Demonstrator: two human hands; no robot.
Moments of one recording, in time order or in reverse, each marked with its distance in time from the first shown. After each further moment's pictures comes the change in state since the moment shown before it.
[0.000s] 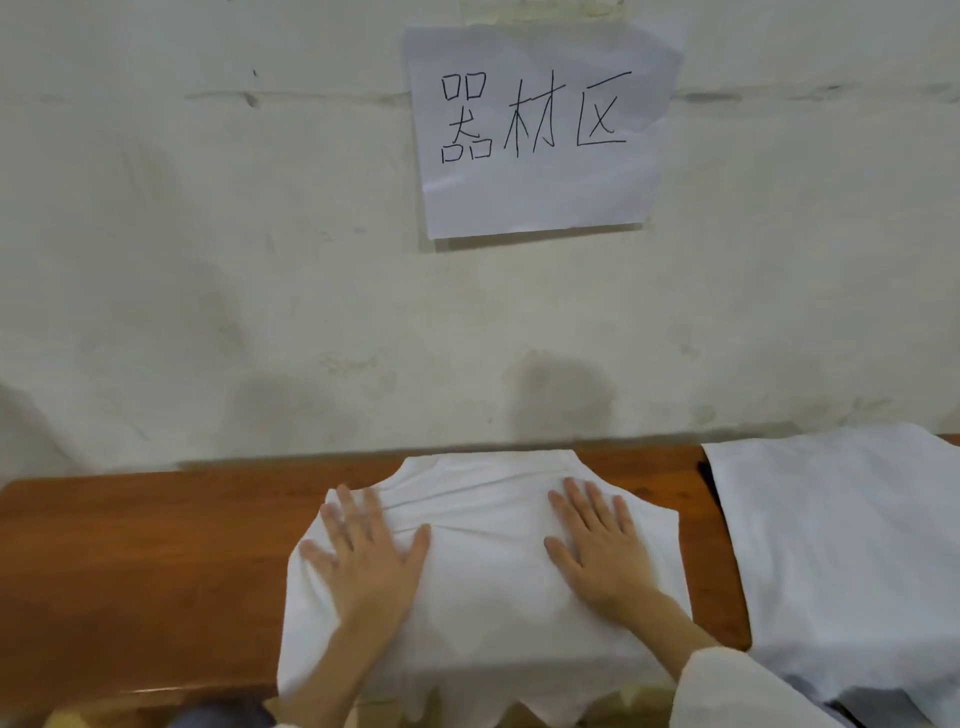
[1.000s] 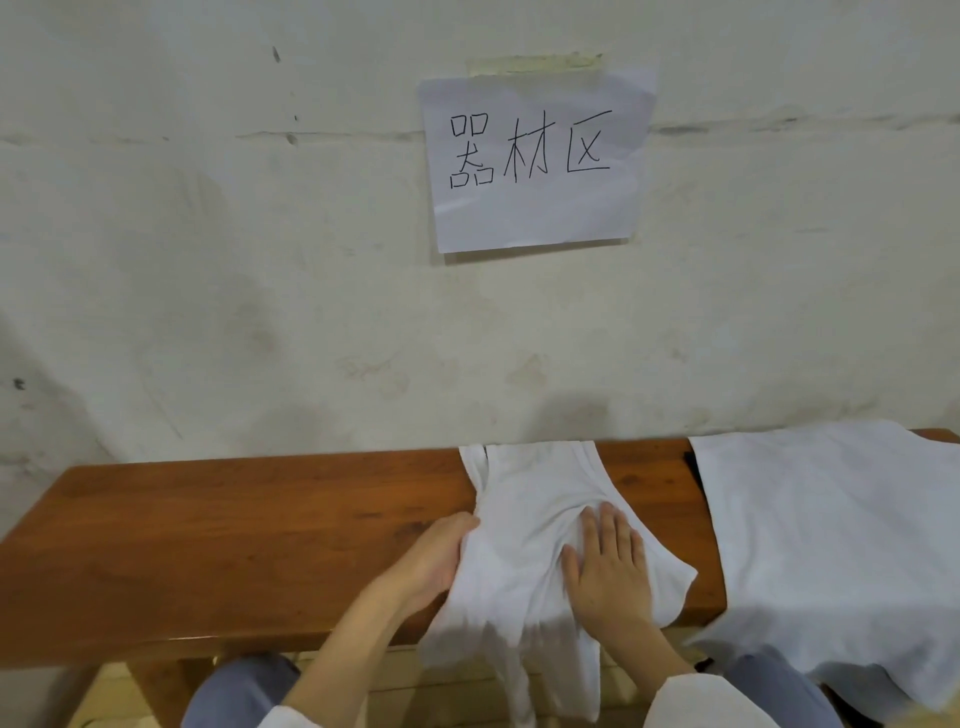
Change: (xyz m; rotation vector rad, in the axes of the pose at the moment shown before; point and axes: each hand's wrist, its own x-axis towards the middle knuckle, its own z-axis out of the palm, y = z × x) left_hand -0.060 0.042 -0.077 -1.245 -0.873 0.058; right_hand -0.059 -0.029 0.009 0.129 0.020 0.314
